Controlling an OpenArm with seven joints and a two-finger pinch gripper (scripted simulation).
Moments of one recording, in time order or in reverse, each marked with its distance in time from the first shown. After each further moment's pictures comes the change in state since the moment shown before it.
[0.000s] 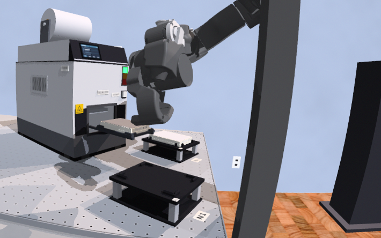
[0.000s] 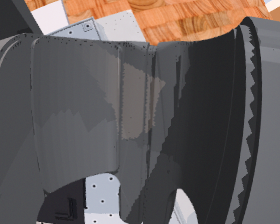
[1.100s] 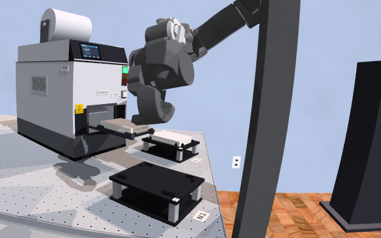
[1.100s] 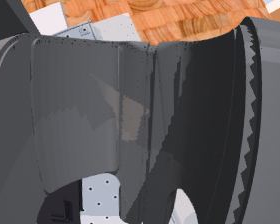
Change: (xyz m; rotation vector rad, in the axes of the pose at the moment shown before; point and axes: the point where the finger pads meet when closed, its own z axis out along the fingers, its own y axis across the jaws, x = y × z) arm 0.005 0.005 0.002 0.002 0.004 -0.004
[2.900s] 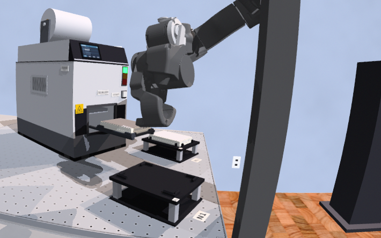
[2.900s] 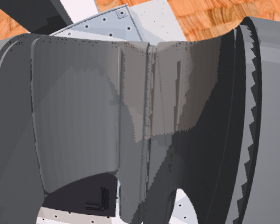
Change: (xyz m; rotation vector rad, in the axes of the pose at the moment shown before) arm -0.010 -0.023 -0.005 0.136 -0.062 -0.011
